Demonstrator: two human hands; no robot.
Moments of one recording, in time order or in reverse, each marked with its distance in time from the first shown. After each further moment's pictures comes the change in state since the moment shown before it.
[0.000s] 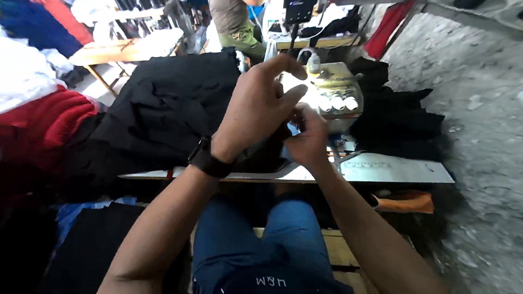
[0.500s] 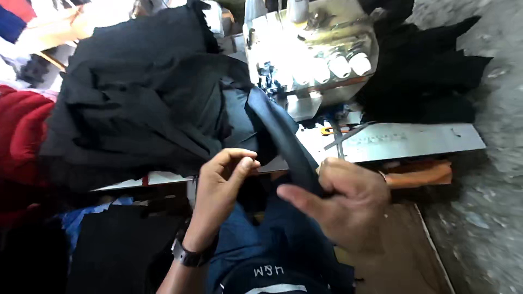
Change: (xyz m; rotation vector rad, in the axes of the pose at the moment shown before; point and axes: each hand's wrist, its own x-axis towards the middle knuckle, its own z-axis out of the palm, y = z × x) left_hand -0.122 -0.064 0.078 -0.570 0.108 -0.440; right_hand -0.080 -0.046 -0.057 -0.074 0.109 0.391
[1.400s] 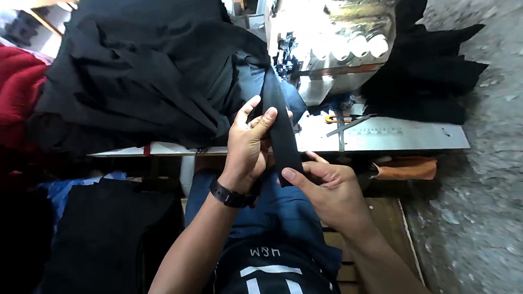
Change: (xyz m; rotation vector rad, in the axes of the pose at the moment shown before) left_hand 0.007 0.001 0.040 -0.551 0.184 -0.337; right_hand -0.041 -0.010 0.001 0.013 -0.339 0.334
